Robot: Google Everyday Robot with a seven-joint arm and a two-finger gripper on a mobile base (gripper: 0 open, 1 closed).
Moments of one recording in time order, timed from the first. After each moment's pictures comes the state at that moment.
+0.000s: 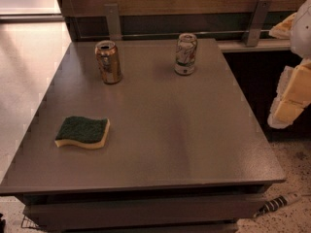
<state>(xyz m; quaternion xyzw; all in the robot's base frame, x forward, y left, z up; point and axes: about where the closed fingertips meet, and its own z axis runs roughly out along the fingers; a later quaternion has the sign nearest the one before) 0.438 -0.212 0.992 -0.60 0.78 -0.05 0.18</state>
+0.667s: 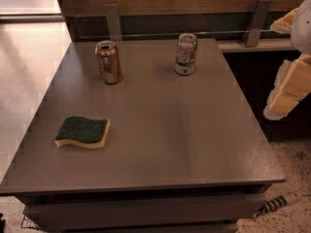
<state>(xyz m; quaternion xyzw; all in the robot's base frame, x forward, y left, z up) 0.452 -0.216 0.995 -0.59 0.78 -0.05 0.21</state>
